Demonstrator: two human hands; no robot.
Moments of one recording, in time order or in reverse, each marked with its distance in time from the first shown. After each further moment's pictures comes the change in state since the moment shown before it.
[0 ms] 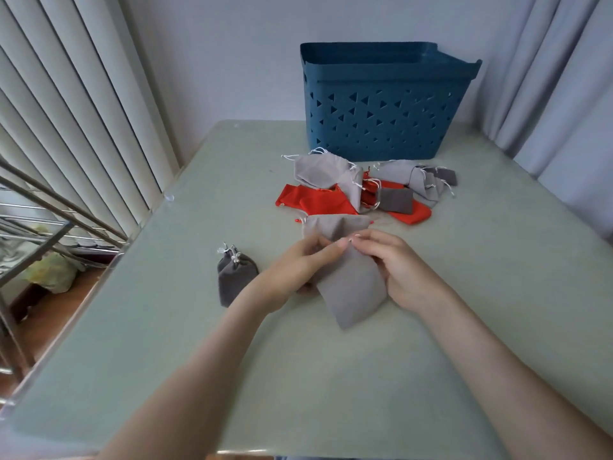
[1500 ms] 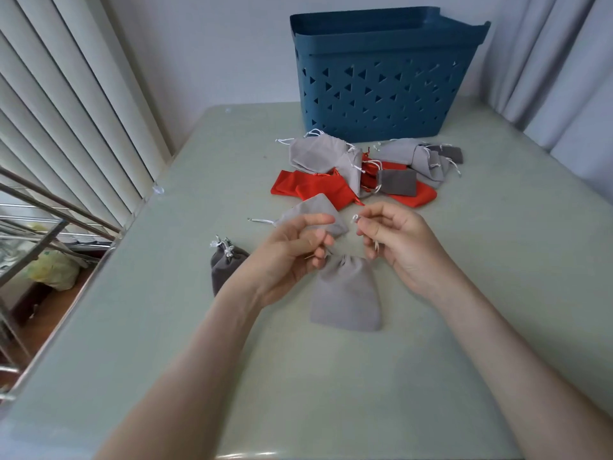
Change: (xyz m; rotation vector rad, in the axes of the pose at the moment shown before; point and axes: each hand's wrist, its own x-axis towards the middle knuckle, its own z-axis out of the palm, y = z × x) left_hand 0.005 -0.007 -0.009 -0.609 -0.070 0.096; right_hand 0.001 0.000 -0.008 -0.080 0.025 -0.266
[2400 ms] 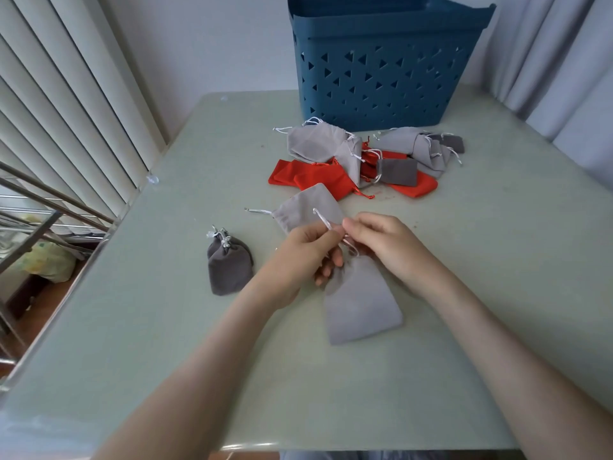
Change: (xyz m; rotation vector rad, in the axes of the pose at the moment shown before) left_hand -0.002 -0.013 0.022 0.465 0.089 -0.031; right_hand -0.004 0.007 0.006 -0.444 -0.096 0.079
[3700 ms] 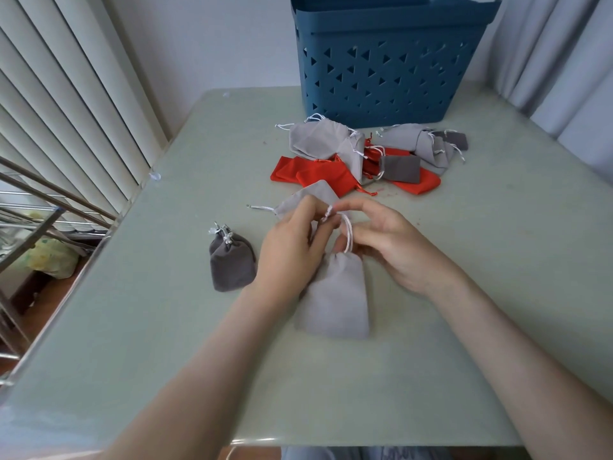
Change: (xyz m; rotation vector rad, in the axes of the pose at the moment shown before) left_hand 0.002 -0.016 -0.007 0.613 0.465 0.587; right_hand -0.002 -0.007 0.006 0.369 -0.115 0.003
